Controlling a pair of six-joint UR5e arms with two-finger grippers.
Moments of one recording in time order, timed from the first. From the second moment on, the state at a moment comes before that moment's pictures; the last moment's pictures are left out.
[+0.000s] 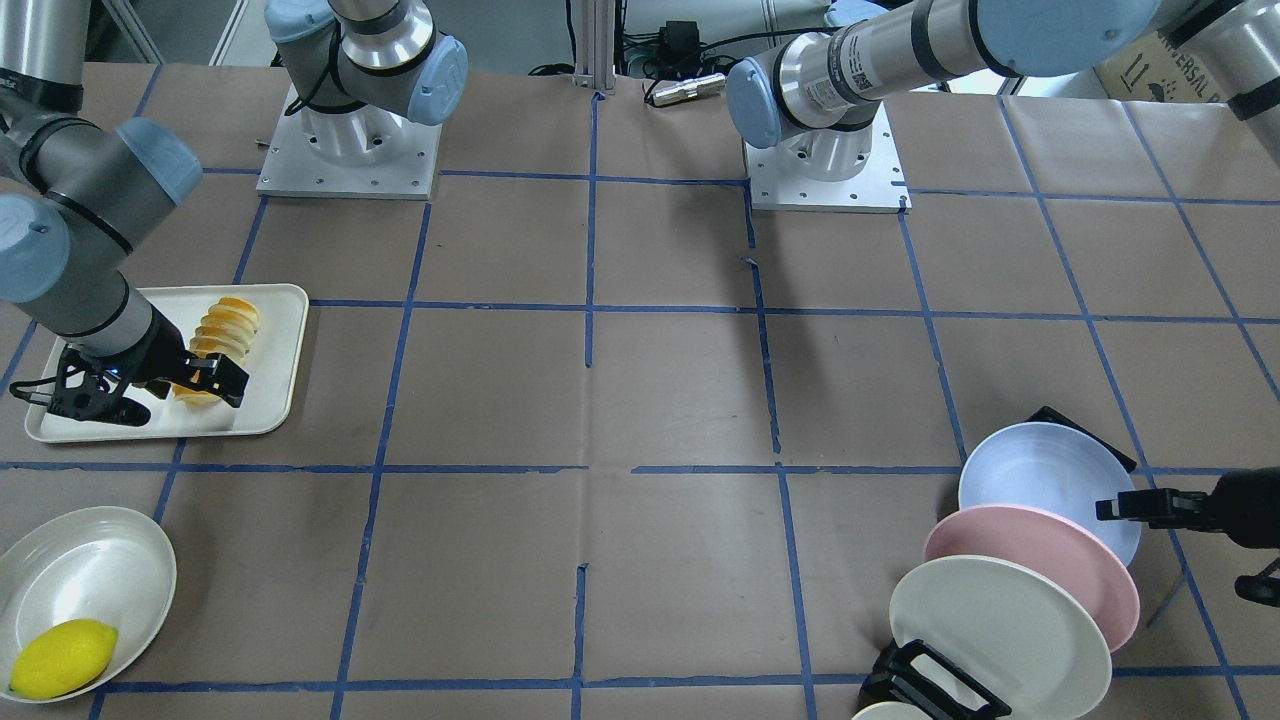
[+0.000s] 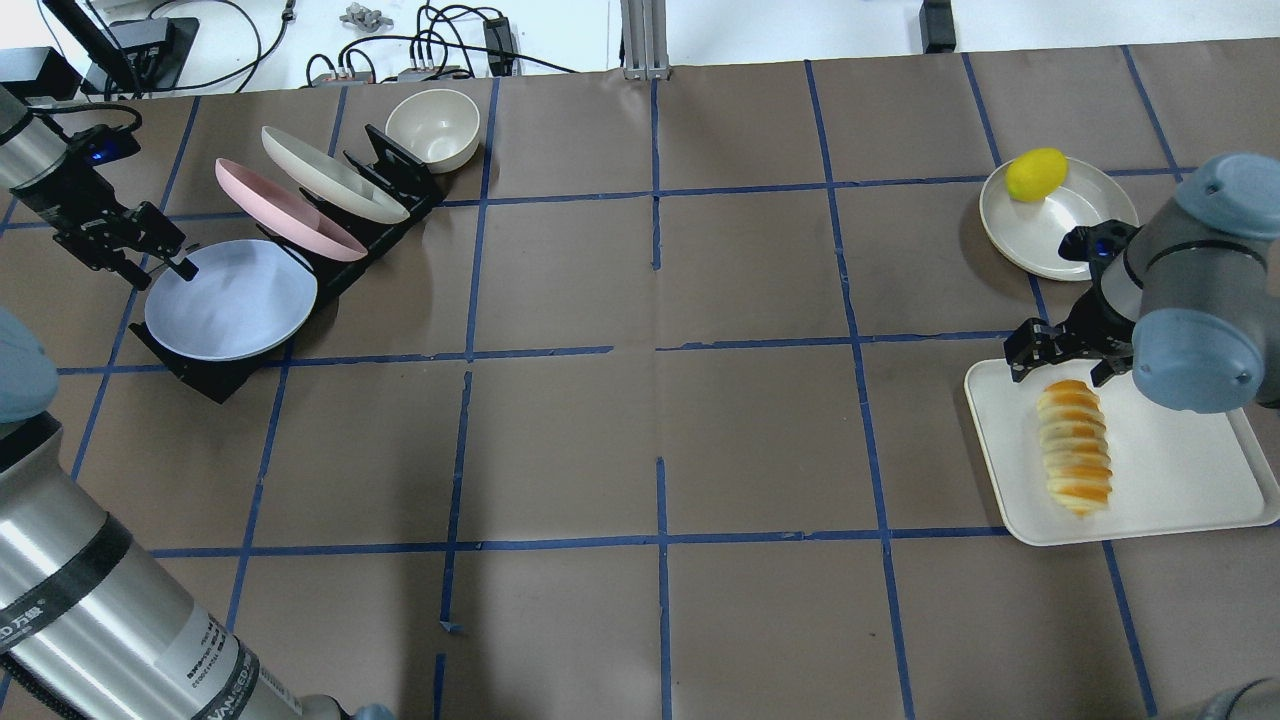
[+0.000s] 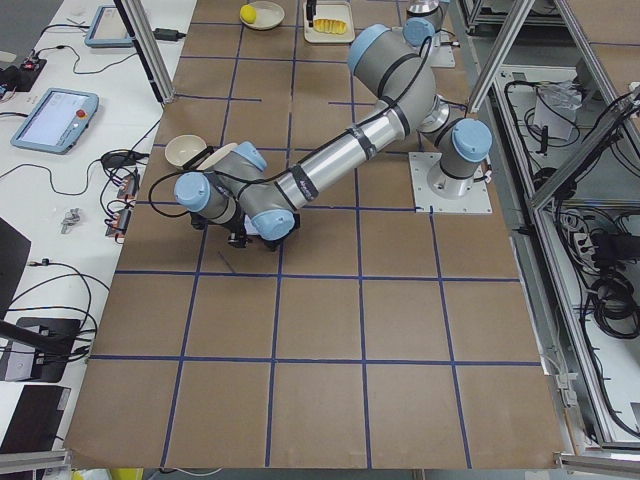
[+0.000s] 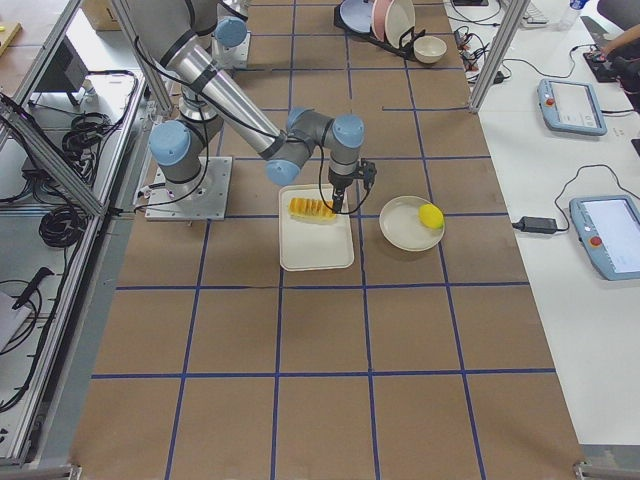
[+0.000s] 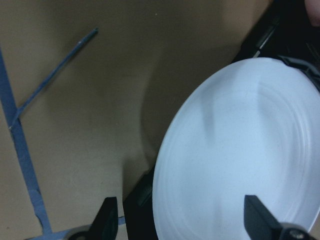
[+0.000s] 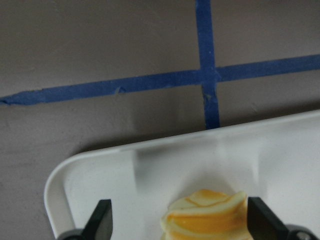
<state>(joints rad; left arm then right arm) -1.00 -2.32 -1.14 -1.61 1.49 0.67 1.13 -1.32 2.12 -2.32 -1.59 -0.32</state>
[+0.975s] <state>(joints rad) -1.00 -2.32 -1.06 -1.64 1.50 0.69 1.13 -1.39 2.14 -2.18 -1.71 -0.32</state>
